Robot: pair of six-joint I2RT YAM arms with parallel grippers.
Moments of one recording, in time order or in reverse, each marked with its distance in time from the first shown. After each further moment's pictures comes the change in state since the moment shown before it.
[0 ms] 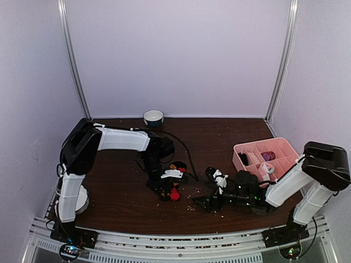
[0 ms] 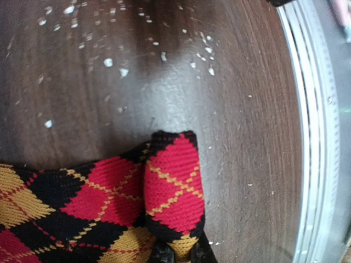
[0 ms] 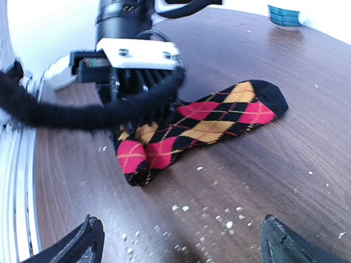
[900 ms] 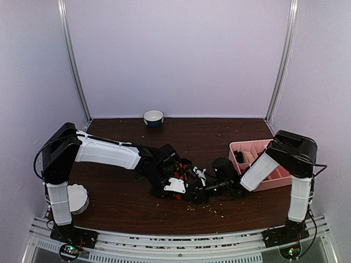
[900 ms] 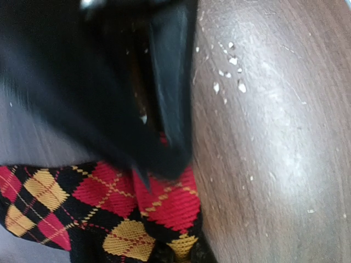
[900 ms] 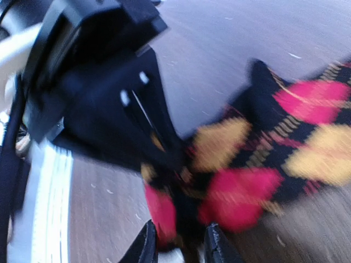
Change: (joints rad) left arm -0.167 -0.245 -0.336 0.521 -0.383 0.033; right arm -0.155 0.379 0.373 -0.163 -0.599 0.102
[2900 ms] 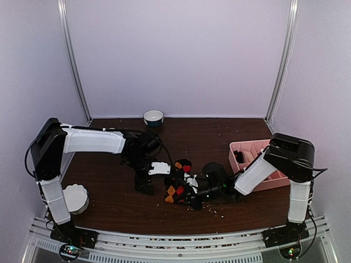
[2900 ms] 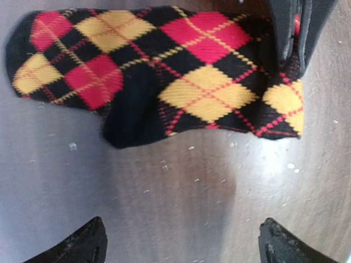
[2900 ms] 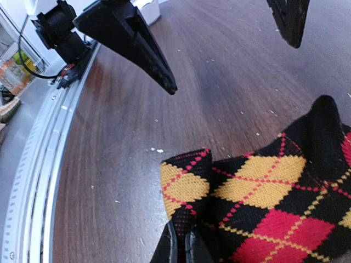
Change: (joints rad) left arm 0.171 -0.097 0.007 -0.201 -0.023 -0.134; right arm 0.110 -0.001 0.045 -0.076 0.124 -0.198
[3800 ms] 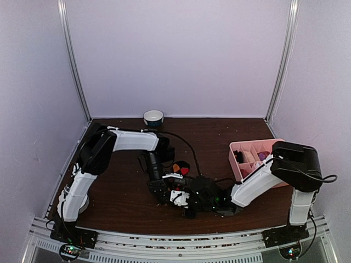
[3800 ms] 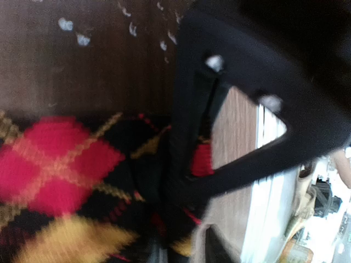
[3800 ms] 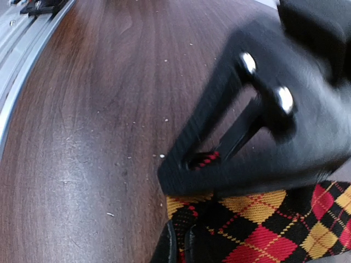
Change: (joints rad) left arm 0.021 0.542 0.548 -0.681 0.548 0.092; right arm 0.230 -0.063 0.023 -0.079 0.481 -0.415
